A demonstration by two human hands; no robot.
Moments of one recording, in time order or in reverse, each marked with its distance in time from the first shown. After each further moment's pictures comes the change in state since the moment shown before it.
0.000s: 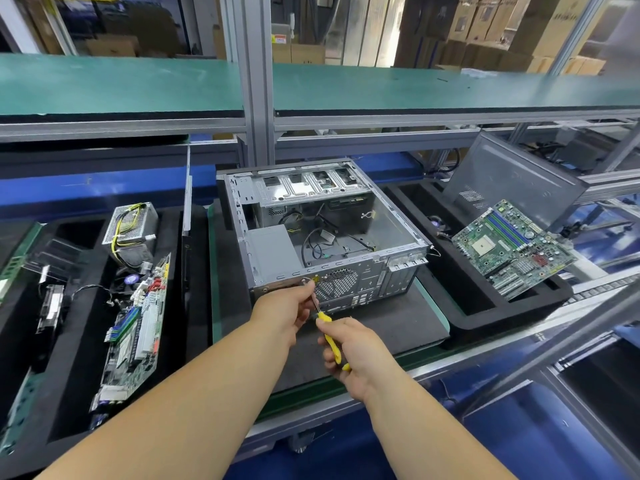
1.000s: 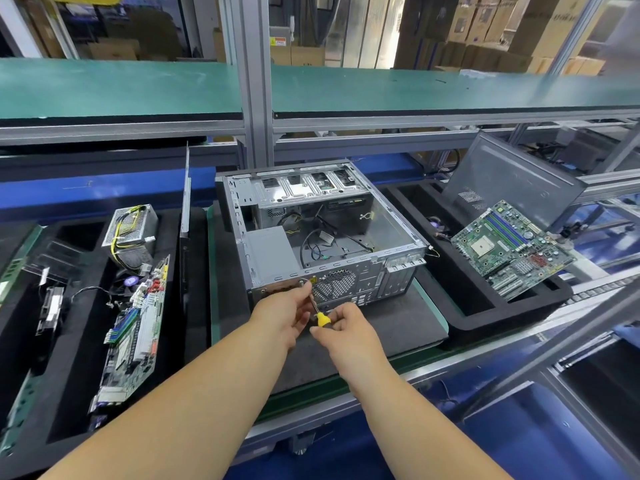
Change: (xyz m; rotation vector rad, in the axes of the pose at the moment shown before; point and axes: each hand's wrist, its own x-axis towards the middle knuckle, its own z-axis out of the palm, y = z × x) left_hand -0.005 0.001 0.002 -0.017 0.029 -0.083; right_hand 0.005 0.001 0.000 -0.527 0.144 -0.347
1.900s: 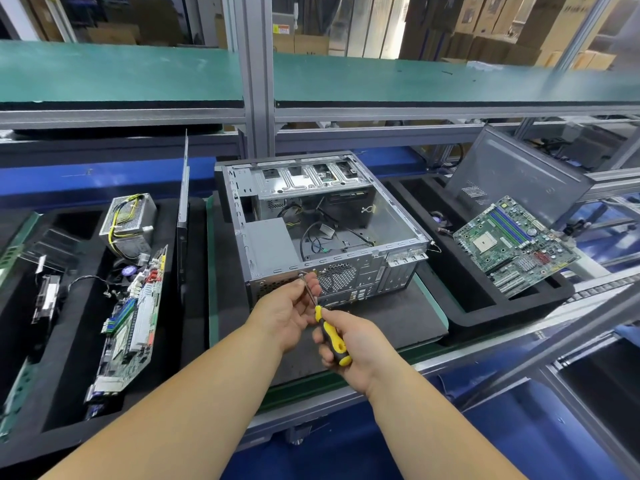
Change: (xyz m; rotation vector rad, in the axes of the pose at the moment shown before) left_hand -0.006 -0.007 0.001 -0.209 -0.166 0.026; right_hand 0.004 0.001 -0.008 0.555 -0.296 0.323
